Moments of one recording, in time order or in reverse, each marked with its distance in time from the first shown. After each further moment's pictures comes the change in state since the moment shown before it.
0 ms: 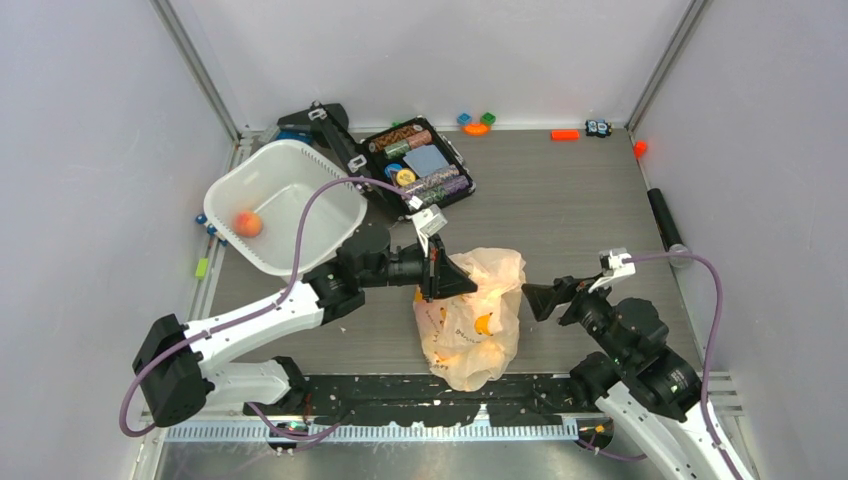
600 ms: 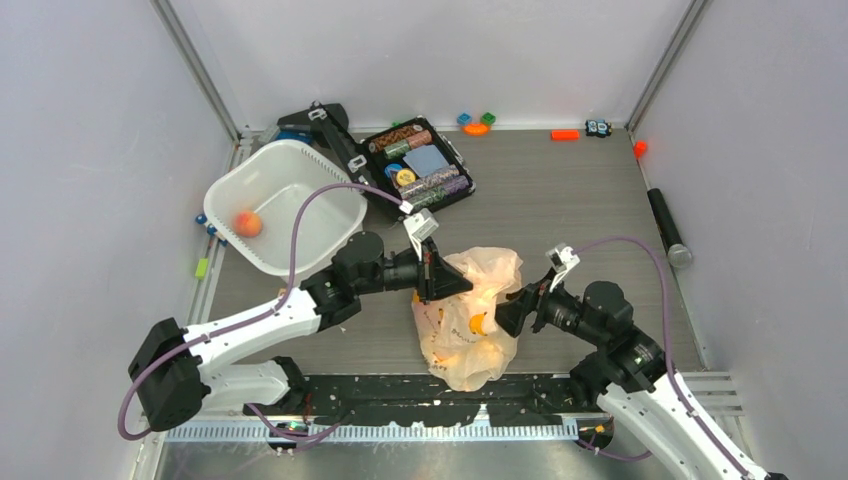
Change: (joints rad) left arm 0.000 -0.032 -0.076 0.075 -0.062 0.000; right arm 0.000 0.161 -0.122 0.215 -0.405 0.033
